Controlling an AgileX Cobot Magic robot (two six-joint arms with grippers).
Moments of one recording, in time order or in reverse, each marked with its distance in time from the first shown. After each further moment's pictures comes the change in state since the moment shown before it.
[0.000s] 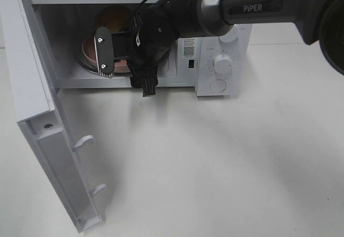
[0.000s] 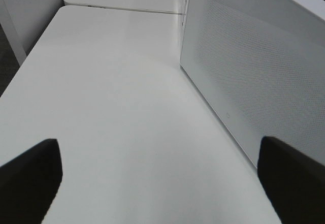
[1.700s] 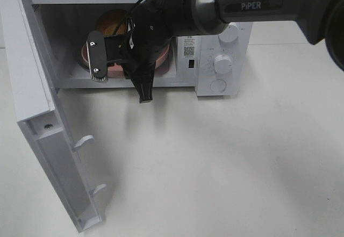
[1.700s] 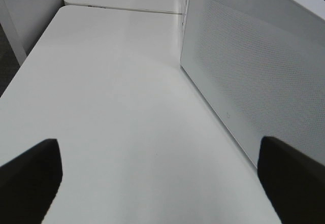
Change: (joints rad) left arm 0.000 0.000 0.000 0.000 0.000 0.000; right arm 0.035 -0.045 0.026 0.023 0.083 0.003
